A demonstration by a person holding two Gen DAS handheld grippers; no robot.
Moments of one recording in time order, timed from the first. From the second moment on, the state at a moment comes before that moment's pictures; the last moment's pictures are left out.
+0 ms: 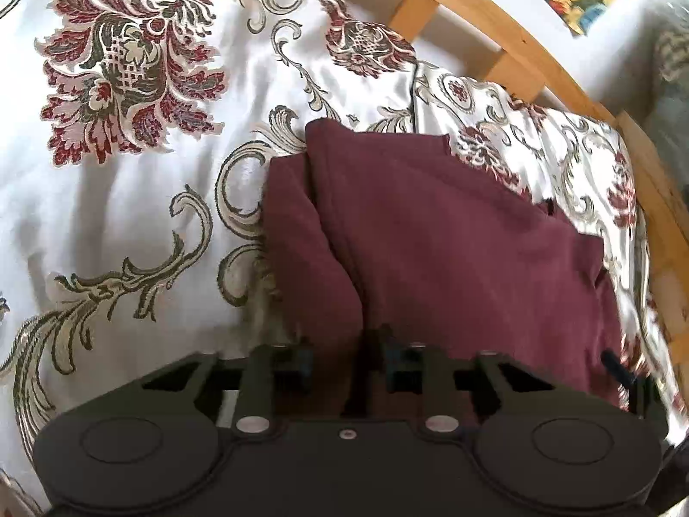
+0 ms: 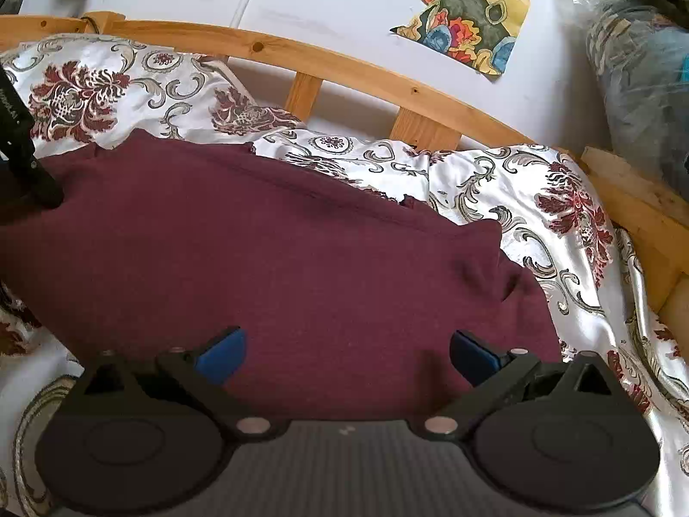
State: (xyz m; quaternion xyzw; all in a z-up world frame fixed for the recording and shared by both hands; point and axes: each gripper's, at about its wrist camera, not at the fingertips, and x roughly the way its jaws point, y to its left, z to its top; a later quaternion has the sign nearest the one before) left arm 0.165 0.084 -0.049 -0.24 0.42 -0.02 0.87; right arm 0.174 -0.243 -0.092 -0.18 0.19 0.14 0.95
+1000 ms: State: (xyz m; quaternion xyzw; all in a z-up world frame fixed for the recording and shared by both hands) left arm 0.237 -0.191 0.028 0.00 0.40 -0.21 0.89; right arm 0.135 -0.340 -0.076 -0.09 0.24 0.13 0.96
